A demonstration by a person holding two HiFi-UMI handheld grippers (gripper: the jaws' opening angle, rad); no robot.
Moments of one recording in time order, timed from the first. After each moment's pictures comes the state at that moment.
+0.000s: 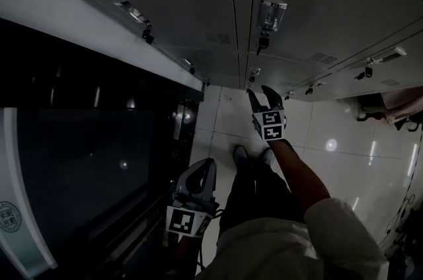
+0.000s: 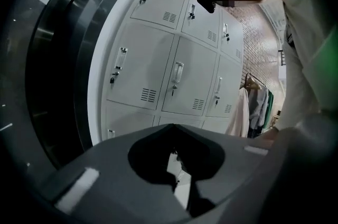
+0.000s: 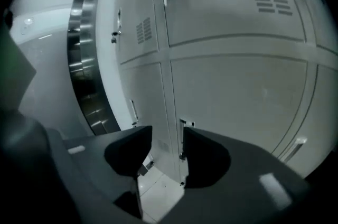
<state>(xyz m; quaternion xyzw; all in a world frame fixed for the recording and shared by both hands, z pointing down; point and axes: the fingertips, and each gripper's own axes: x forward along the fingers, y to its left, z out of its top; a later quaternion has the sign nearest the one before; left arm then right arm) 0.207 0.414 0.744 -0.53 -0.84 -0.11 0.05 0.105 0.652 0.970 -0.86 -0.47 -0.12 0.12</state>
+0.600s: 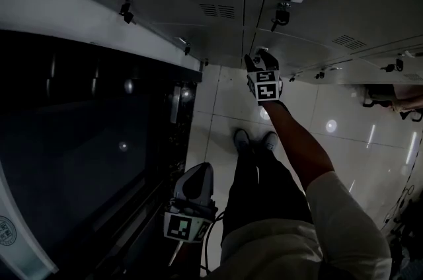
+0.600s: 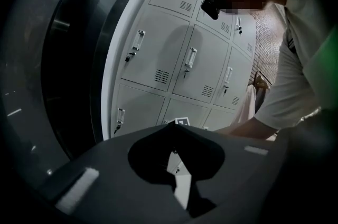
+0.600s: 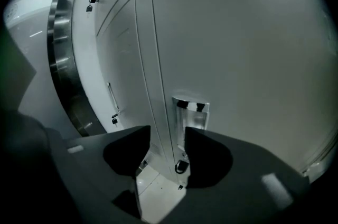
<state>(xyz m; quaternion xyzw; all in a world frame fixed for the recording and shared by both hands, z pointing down) 0.231 0.404 0.846 -0.54 -0.83 -0.13 0.04 0.139 0.740 1.078 -0.84 -0.48 -0.17 0.16</state>
